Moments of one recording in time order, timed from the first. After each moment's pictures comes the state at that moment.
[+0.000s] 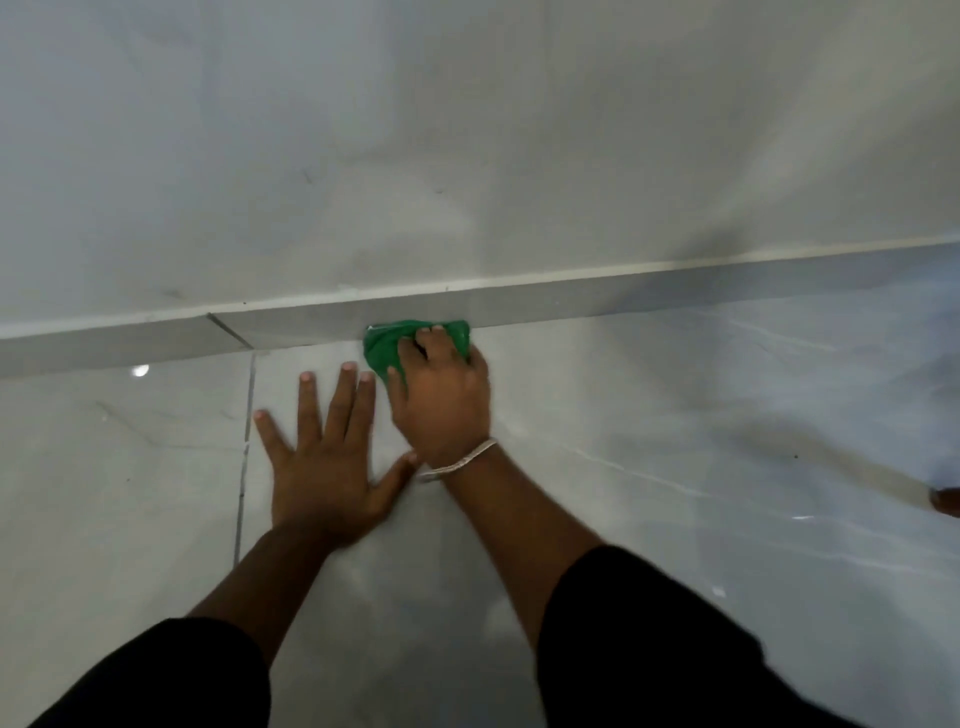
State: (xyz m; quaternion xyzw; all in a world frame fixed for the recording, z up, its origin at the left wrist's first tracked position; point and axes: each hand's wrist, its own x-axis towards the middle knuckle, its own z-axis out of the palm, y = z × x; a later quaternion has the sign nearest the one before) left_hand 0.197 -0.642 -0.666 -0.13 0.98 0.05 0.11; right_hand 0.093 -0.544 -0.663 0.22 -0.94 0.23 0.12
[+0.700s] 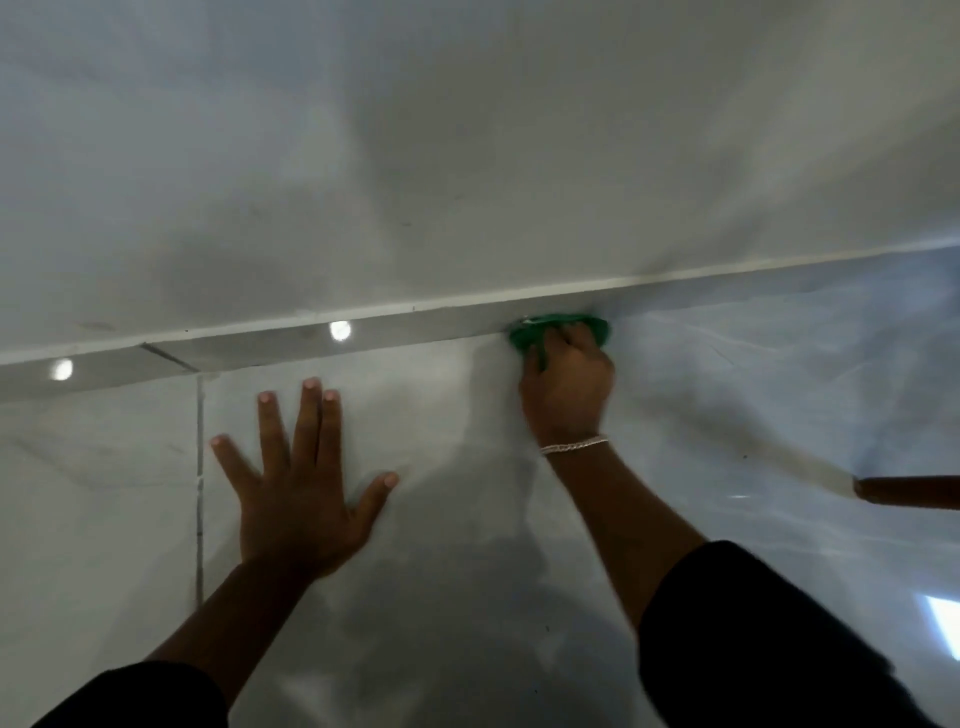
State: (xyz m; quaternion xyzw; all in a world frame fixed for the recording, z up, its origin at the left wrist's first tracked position) left_hand 0.190 -0.638 -0.663 -0.12 0.98 0.06 0.11; right_hand 0.026 -0.422 -0.657 0.02 -0.97 0.19 0.15
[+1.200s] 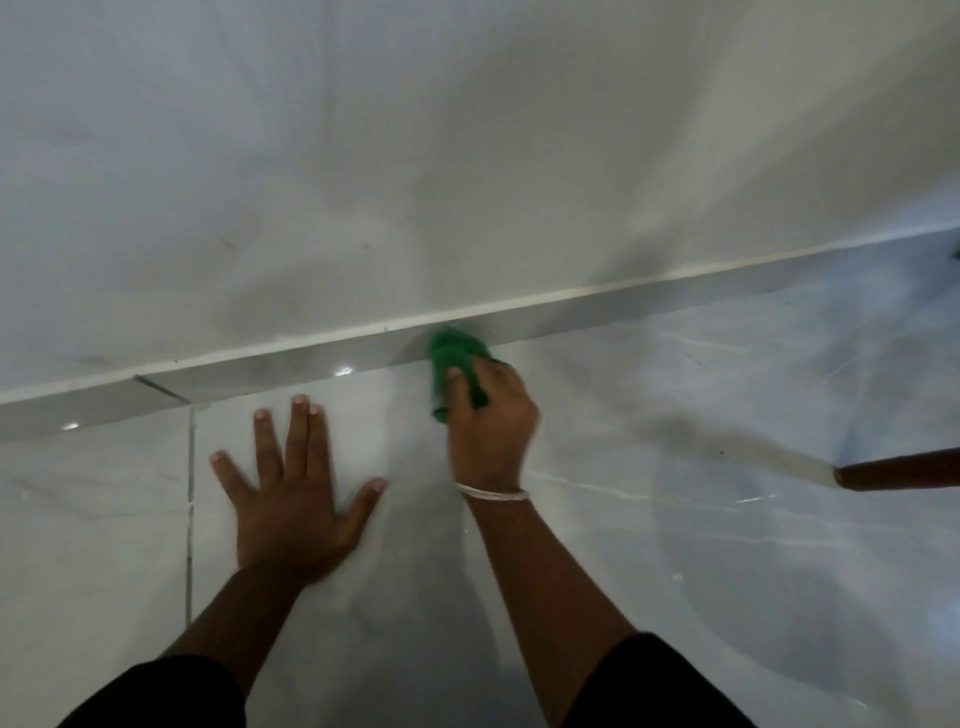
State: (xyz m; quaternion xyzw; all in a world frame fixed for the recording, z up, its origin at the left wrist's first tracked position) left_hand 0.183 -0.635 -0.670 -0.13 0.98 0.04 0.11; right_hand 0.076 -0.467 -0.648 -0.02 -0.86 0.46 0.23
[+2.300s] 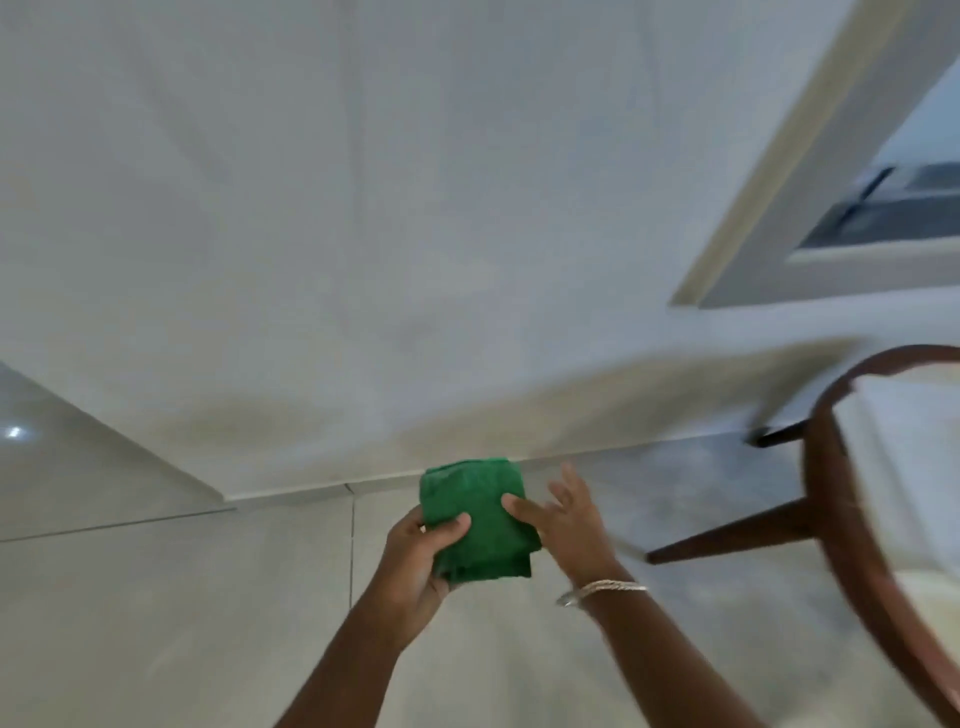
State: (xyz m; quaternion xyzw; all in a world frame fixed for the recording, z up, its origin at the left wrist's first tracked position) left_hand 0.258 -0.499 -0.099 -0.34 0.43 0.83 0.11; right_hand 0.189 -0.338 -0.101 -0.15 -0.71 0.63 -0.27
